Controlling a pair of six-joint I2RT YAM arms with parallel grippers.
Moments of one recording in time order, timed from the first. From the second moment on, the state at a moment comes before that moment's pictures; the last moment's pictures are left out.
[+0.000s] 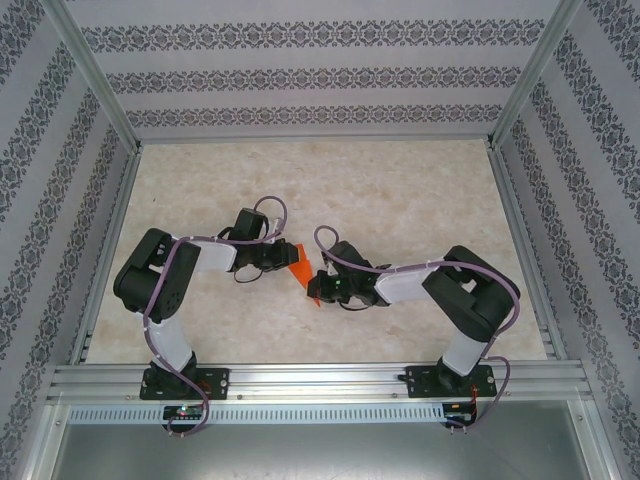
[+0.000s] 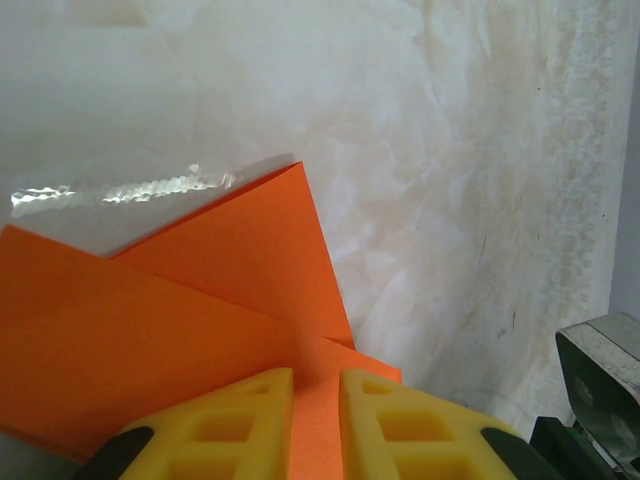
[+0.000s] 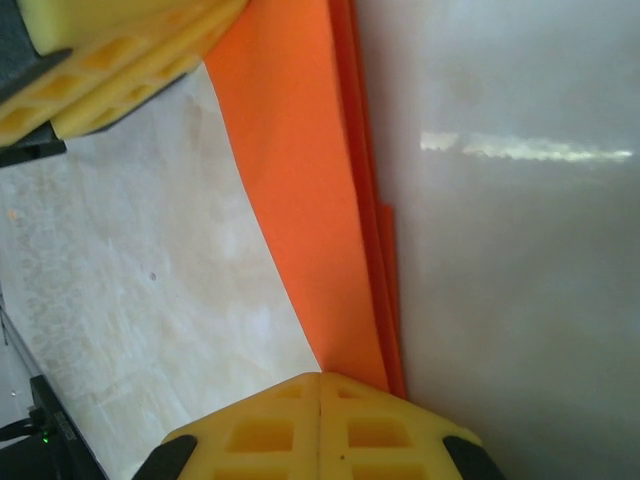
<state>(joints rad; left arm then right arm) -0.40 1.82 0.80 0.12 0.63 -0.67 0.82 1.72 0.68 0.18 -0.36 0.92</state>
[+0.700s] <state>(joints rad) -0.40 1.82 0.80 0.13 0.64 -0.67 0.80 1.89 0.92 0.09 -0.34 0.91</state>
